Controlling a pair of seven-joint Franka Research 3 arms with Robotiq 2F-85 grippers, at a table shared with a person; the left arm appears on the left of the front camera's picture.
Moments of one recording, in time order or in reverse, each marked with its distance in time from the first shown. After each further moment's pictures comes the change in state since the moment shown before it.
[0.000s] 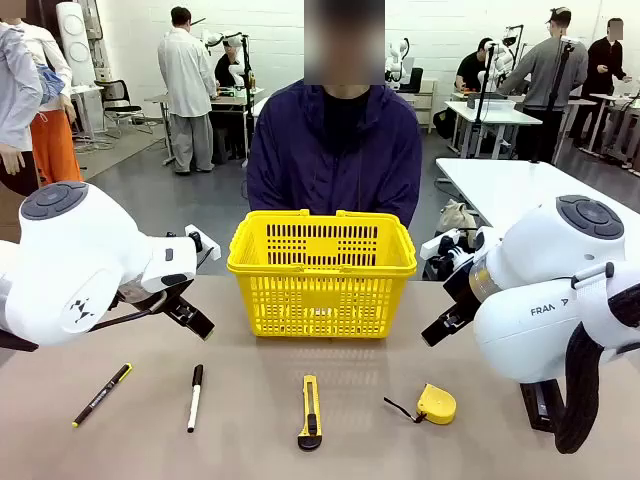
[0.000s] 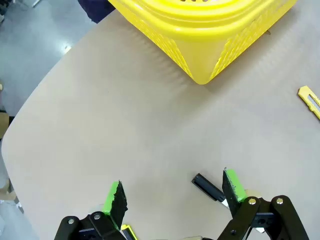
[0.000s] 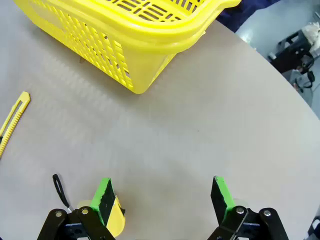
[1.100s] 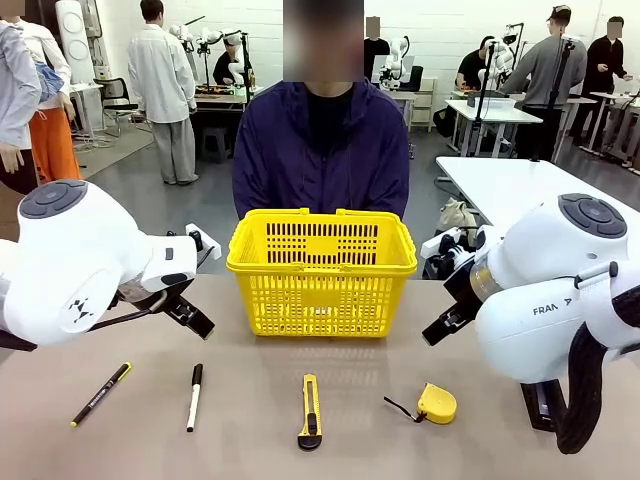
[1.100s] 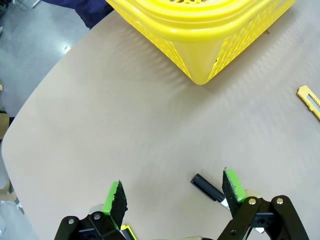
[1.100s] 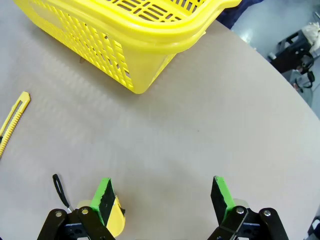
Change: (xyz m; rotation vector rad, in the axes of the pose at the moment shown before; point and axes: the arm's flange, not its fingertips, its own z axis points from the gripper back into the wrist) left arm 0.000 -0.002 0.000 0.000 0.000 -0.005; right arm 0.000 0.000 0.000 0.000 0.000 0.001
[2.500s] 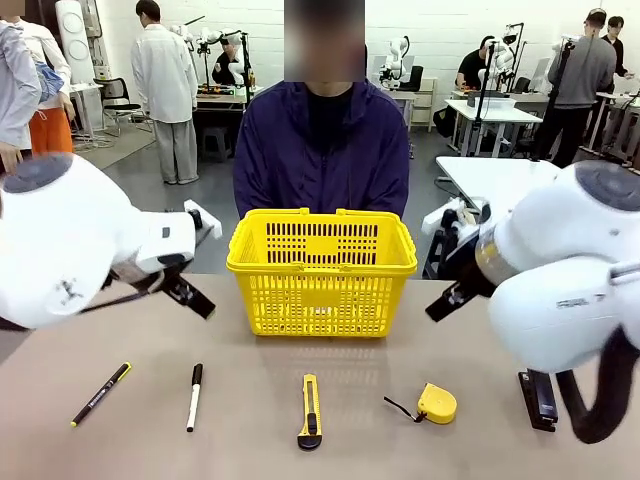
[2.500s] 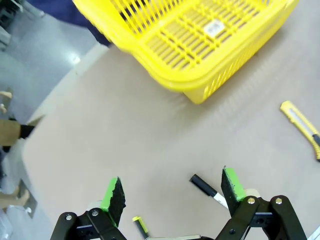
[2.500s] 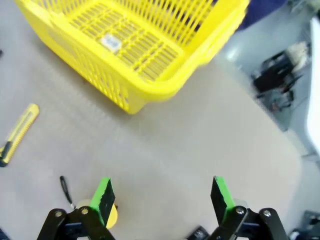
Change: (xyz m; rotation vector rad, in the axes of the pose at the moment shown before) left arm 0.026 -0.005 0.073 0.037 -0.087 -0.037; right arm 0.031 0.007 0.082 -0.099 -0.094 0.080
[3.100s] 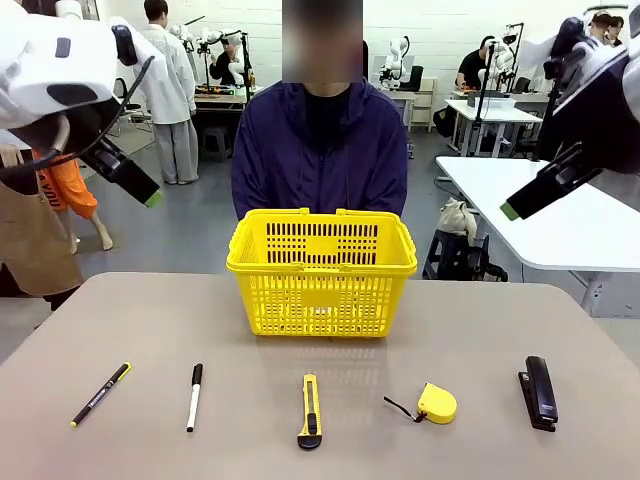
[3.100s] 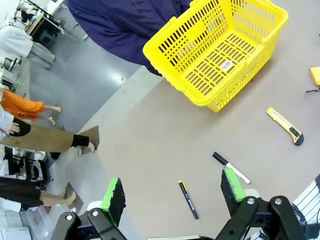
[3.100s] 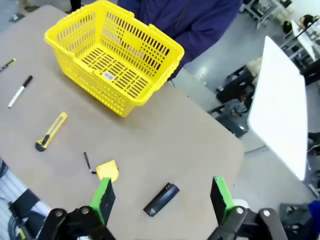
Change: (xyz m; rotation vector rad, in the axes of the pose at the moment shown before) left arm 0.044 -0.015 0.214 0.178 -0.074 -0.080; right arm 0.022 0.001 0.225 -0.114 -0.066 -0.019
